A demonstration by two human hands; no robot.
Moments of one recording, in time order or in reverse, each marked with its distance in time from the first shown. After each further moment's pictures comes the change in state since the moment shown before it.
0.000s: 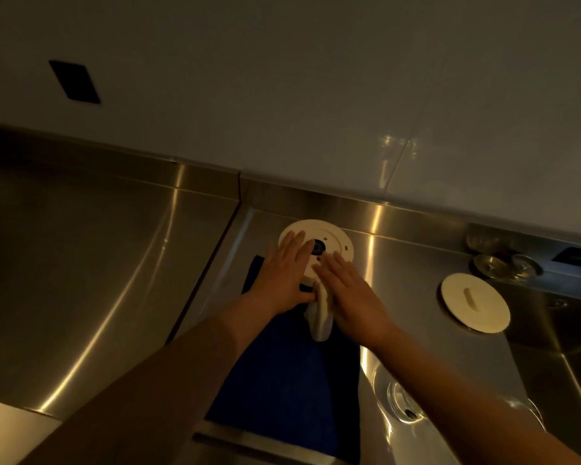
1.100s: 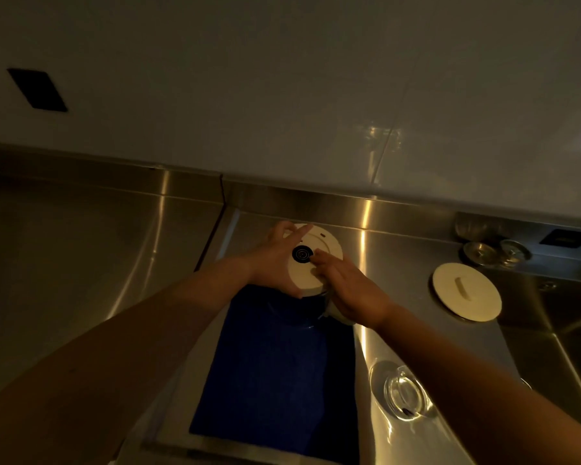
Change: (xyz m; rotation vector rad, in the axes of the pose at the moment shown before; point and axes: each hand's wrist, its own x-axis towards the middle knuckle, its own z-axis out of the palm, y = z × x) left_hand 0.037 -0.014 -0.045 -0.282 -0.298 0.068; right_hand 0.018 0.028 -0.012 0.004 0.072 -0.222
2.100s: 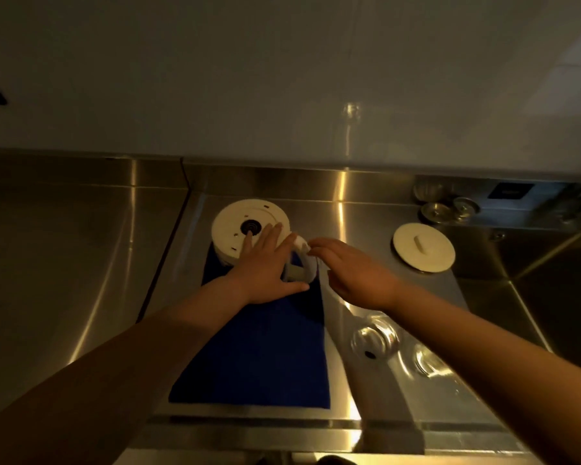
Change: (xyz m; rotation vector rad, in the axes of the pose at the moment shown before) left_hand -0.025 0.050 0.074 0.344 0.054 0.011; right_hand -0.069 -0.023 -0.057 -0.025 -0.056 0.069
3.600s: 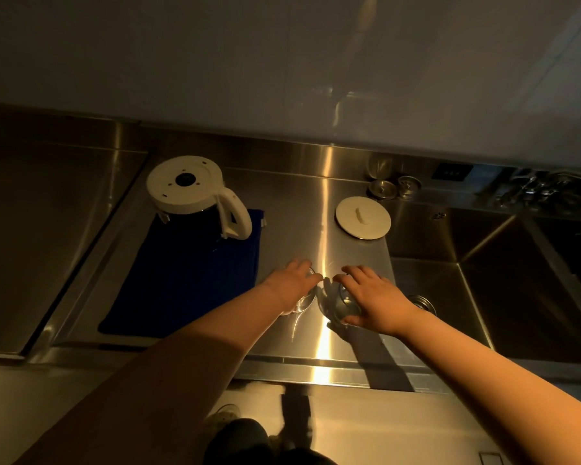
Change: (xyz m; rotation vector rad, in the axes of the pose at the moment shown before) left_hand 0.000 0.201 0.079 0.195 -0.223 0.136; right_hand -0.214 0.042 -0.008 -0.226 -0.449 0.332
